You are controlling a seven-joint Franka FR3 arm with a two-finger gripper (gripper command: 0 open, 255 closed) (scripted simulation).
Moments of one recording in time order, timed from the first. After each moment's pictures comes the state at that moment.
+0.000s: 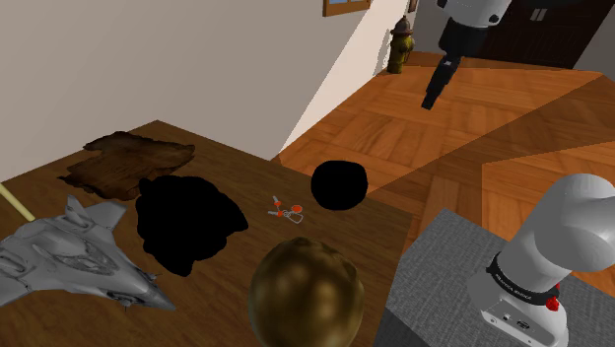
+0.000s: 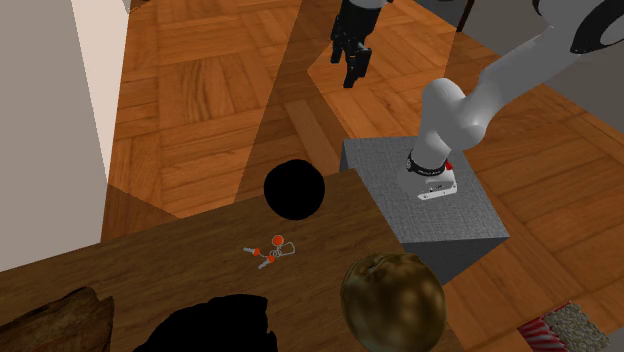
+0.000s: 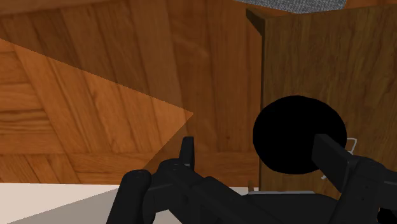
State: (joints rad) arm 0.02 -0.80 0.07 -2.28 -0.03 1.65 -0.16
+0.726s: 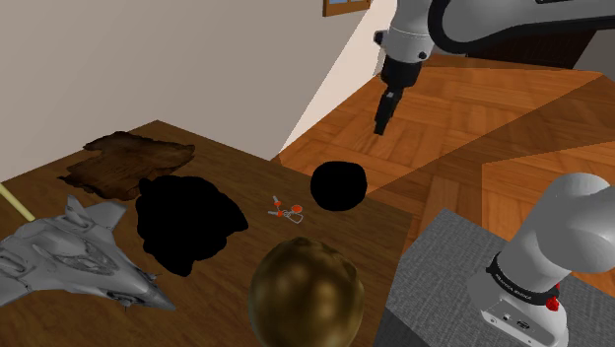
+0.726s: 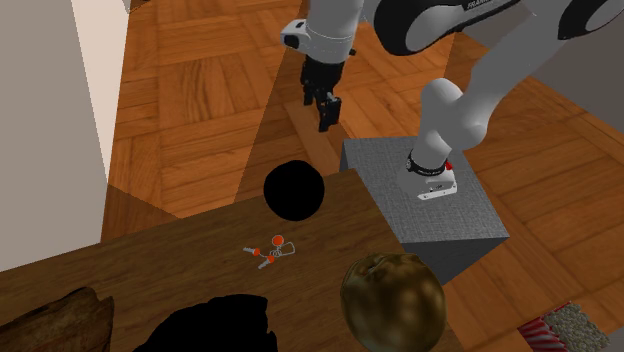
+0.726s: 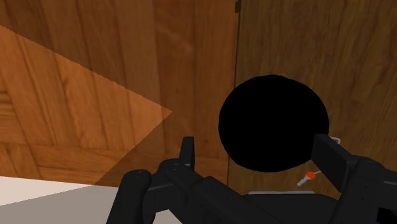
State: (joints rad) arm 0.07 -0.55 0.17 -2.26 0.00 1.82 -0.12
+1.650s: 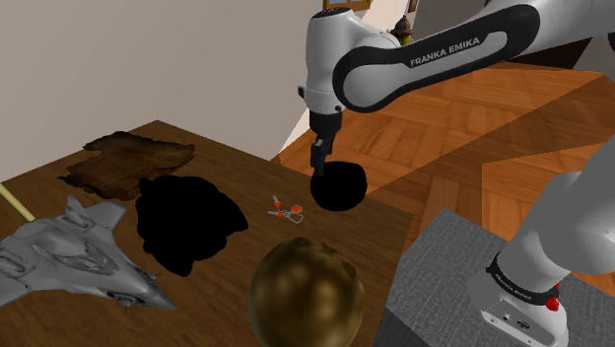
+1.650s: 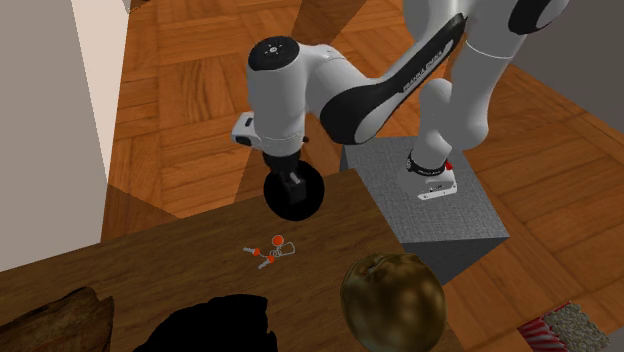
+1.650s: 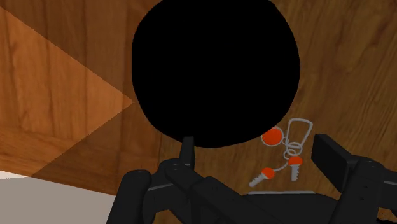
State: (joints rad) arm 0.13 -0.09 0.32 -2.06 -0.05 1.98 -0.04
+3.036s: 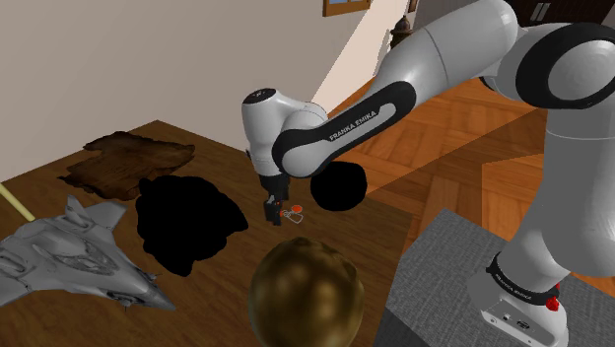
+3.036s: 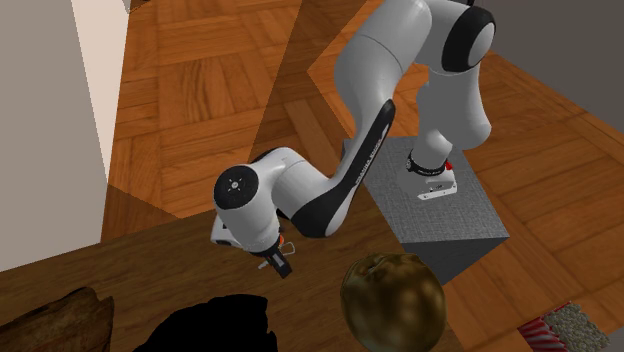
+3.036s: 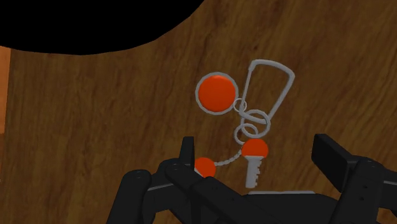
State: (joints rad) arm 0.25 0.40 0.38 -1.79 -0.22 2.09 0.07
